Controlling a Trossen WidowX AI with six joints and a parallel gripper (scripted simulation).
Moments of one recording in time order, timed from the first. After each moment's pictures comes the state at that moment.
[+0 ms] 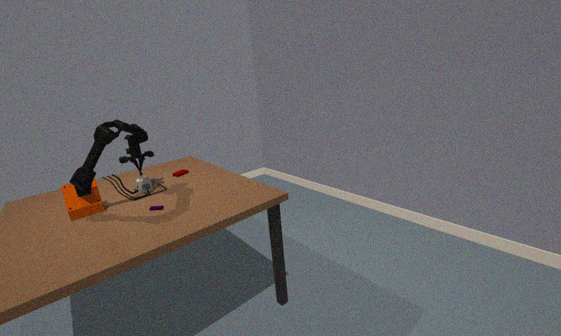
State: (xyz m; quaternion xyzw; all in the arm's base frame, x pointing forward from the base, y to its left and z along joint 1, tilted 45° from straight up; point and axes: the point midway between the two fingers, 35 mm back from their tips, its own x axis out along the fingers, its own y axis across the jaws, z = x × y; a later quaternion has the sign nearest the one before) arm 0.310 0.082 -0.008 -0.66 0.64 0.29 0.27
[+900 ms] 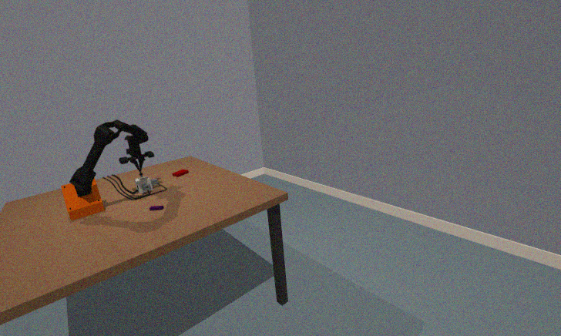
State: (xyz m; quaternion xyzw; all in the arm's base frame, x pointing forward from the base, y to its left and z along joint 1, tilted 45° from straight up) arm 0.310 0.082 -0.012 -0.65 0.64 0.29 0.28
